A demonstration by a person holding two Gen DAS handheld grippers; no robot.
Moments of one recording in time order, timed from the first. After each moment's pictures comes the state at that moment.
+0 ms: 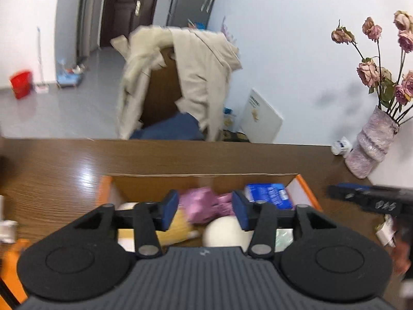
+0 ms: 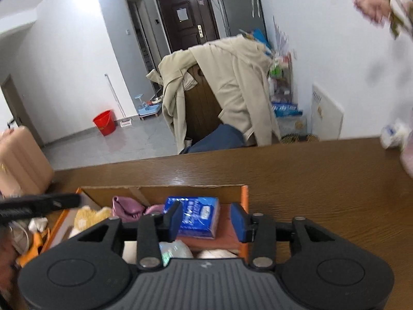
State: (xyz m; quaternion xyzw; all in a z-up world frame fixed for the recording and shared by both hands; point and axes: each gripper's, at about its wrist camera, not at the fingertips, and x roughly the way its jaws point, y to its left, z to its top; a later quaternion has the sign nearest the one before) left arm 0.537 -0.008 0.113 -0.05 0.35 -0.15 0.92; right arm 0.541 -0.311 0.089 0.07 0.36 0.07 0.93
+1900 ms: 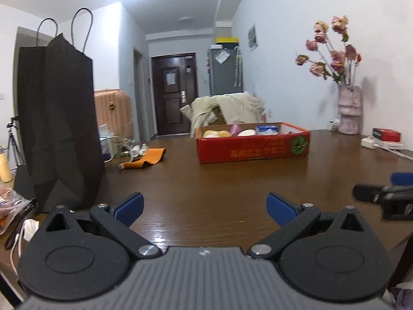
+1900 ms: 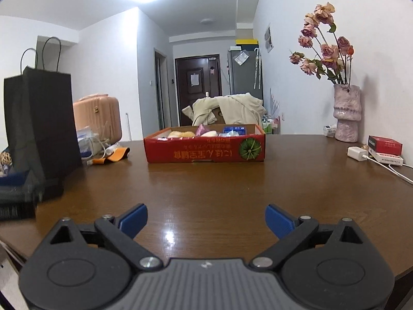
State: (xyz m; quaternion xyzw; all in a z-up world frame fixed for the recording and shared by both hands) left arm 0.014 0.037 0.013 0.04 0.14 -0.02 0.99; right arm 0.021 -0.195 -0.003 0.03 0.17 0.05 0.98
